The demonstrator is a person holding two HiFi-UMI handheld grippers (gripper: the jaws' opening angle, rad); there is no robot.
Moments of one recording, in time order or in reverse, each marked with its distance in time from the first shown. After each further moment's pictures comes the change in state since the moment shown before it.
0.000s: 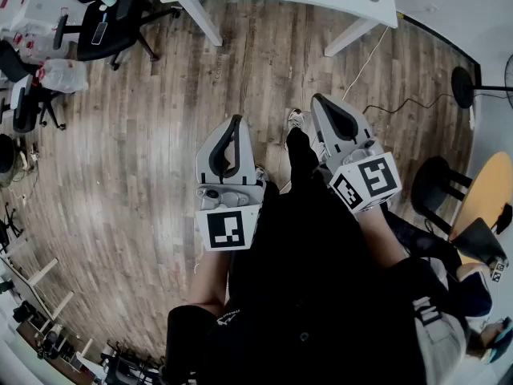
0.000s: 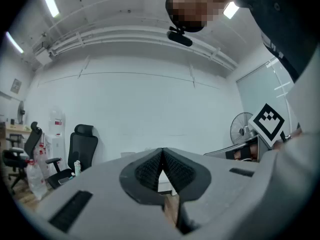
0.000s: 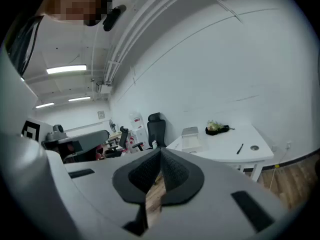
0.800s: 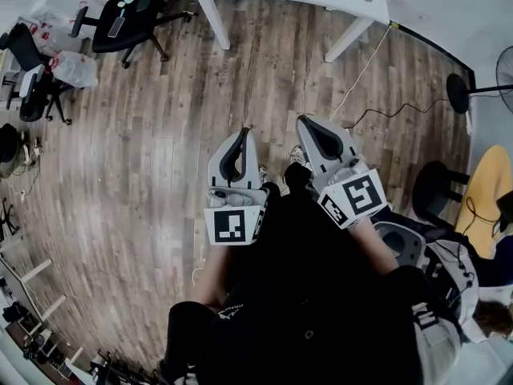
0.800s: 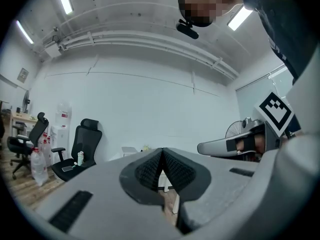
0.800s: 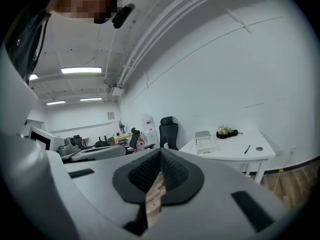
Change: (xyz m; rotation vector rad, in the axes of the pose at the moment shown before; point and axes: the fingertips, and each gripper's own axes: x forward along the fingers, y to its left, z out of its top) left arm -0.147 -0.007 -0.005 -0.066 -0.031 -0.032; right arm -0.088 0.155 -0.015 -0.044 -0.069 0.061
